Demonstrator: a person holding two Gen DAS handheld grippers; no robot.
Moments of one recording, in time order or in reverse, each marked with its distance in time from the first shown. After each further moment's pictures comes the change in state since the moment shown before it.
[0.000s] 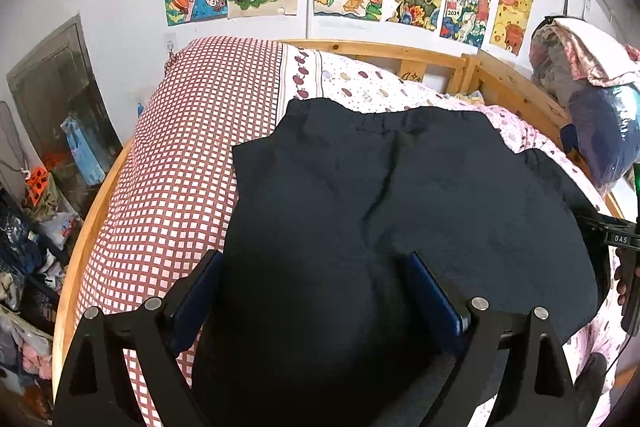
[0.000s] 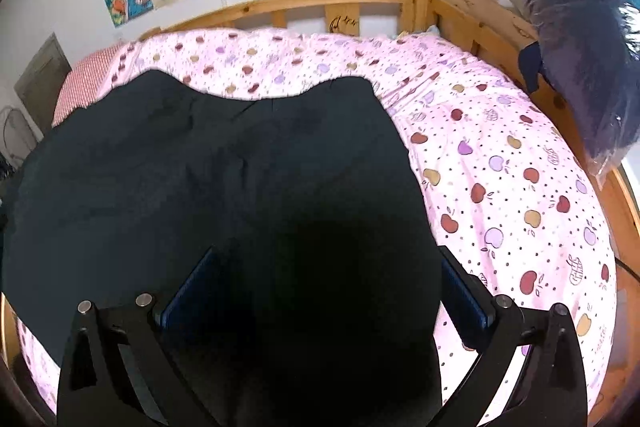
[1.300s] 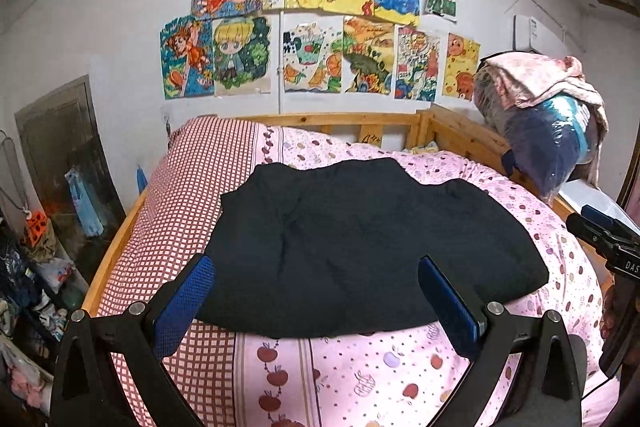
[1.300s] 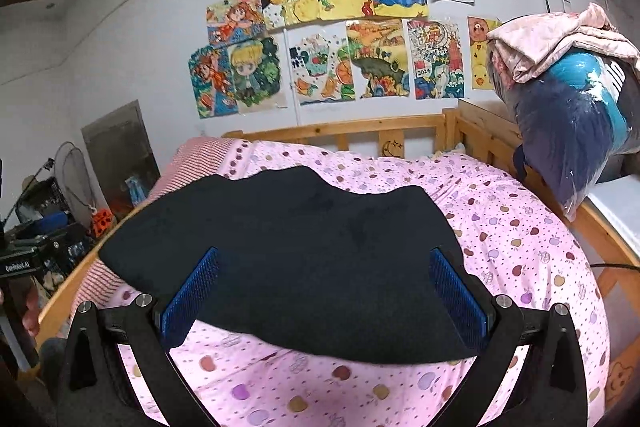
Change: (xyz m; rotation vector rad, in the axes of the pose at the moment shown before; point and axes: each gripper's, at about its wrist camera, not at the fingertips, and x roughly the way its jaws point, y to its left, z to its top) left arm -0.151 -0.050 -0.067 0.068 -0.278 -0.049; right arm -0.186 0.057 -0.112 -0.062 -0.472 0.145
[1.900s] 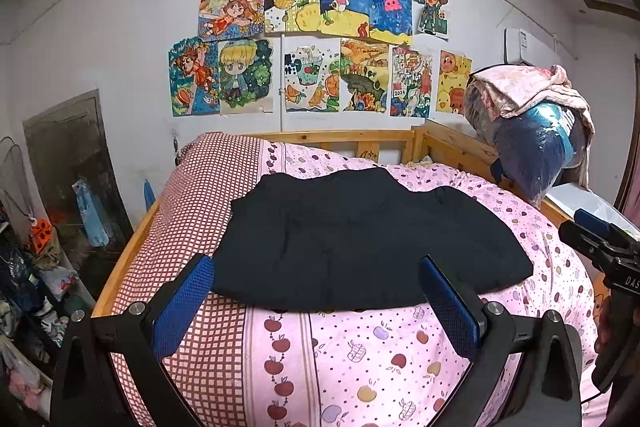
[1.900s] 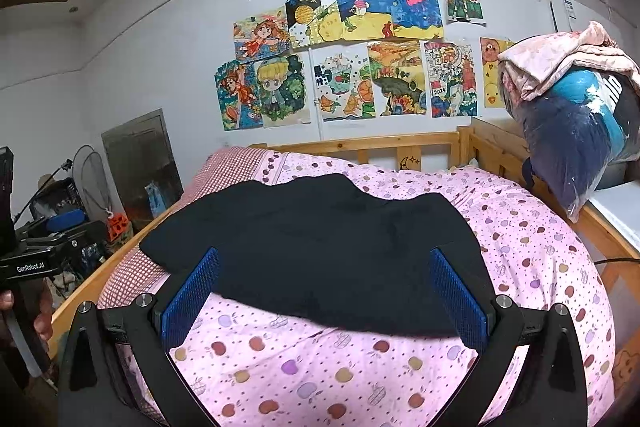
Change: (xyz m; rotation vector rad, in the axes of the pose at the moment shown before) left arm -0.057 0.000 -0.024 0.003 -0.072 0.009; right arm -0.051 0.041 -0.030 -0.025 -0.066 0.042
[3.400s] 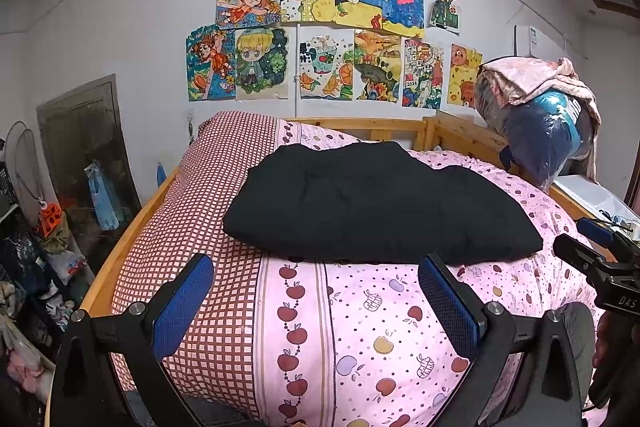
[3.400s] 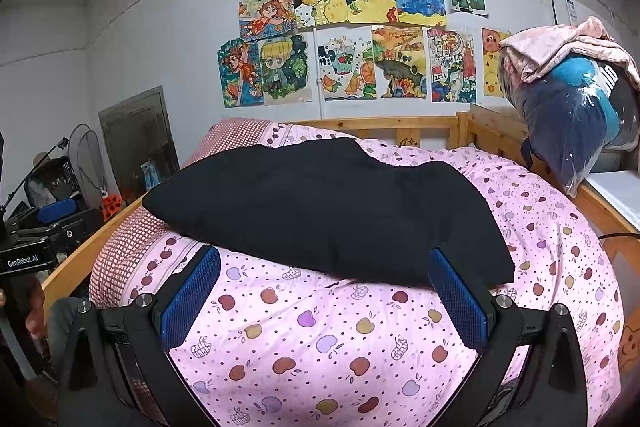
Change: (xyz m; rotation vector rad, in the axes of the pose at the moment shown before) left arm -0.017 0.010 -0.054 -0.032 0.010 0.042; right arm -0.012 0.032 -0.050 -0.034 0.045 -0.031
